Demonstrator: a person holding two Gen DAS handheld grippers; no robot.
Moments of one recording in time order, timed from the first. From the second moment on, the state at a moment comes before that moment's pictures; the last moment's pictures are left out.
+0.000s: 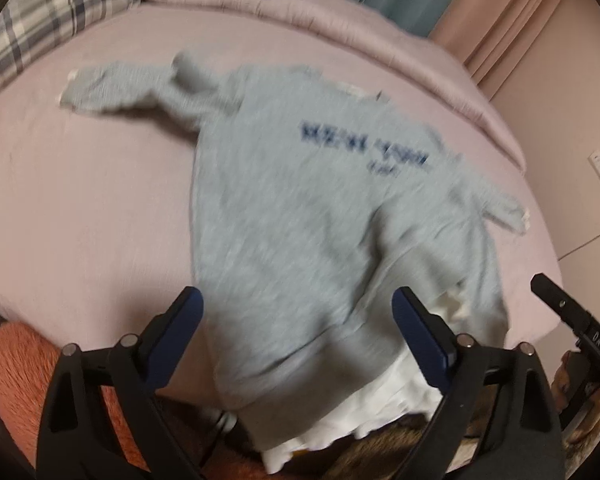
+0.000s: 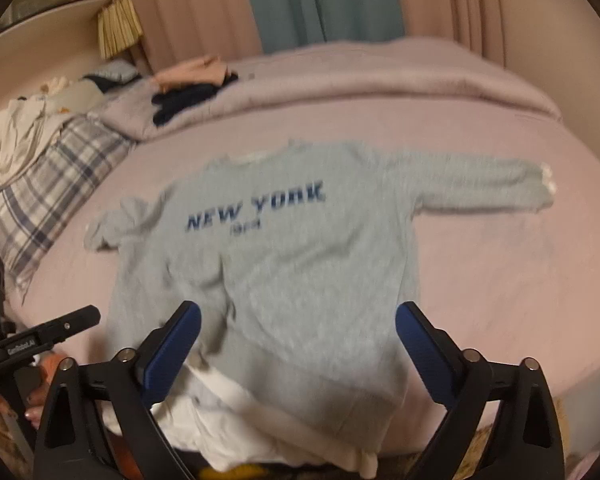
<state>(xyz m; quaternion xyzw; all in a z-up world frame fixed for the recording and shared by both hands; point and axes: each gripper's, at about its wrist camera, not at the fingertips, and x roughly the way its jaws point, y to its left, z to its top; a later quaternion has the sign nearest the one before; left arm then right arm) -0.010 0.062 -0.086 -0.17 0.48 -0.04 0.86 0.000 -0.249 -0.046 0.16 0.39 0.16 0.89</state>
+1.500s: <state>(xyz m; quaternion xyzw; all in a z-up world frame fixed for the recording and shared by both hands) -0.043 0.091 -0.127 -0.24 0.54 -0.03 0.80 -0.020 -0.257 -0.110 0.17 0.50 0.14 0.83</state>
